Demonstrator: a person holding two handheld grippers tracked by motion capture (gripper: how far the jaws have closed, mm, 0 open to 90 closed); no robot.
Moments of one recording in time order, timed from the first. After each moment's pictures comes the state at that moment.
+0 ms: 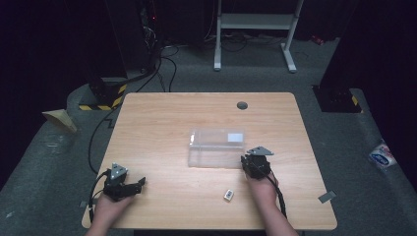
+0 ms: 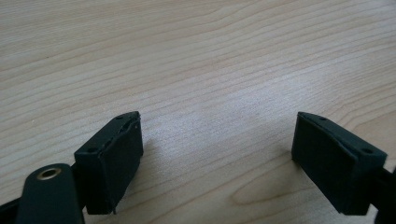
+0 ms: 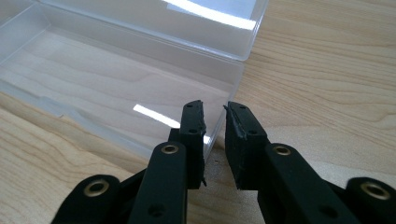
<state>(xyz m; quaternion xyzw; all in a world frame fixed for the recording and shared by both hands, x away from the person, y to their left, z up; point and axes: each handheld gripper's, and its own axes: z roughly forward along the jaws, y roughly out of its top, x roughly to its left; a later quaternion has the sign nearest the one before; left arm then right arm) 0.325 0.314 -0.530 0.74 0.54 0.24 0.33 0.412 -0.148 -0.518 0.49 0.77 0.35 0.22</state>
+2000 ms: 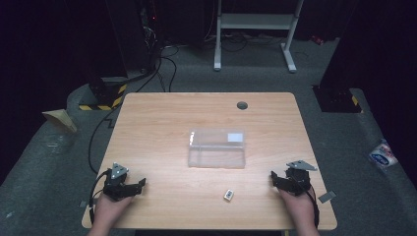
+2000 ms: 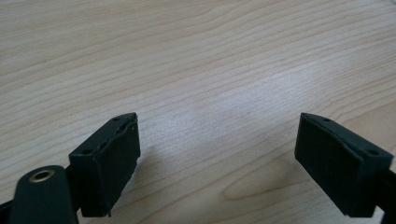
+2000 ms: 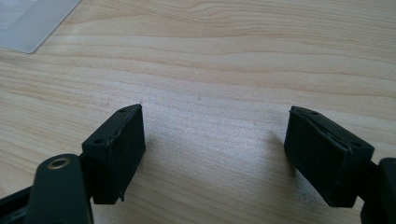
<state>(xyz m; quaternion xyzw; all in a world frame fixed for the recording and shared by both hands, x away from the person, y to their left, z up) 0.324 0.311 -0.523 0.75 0.53 0.23 0.32 0.371 -0.263 -0.524 0.55 0.74 0.31 0.24</state>
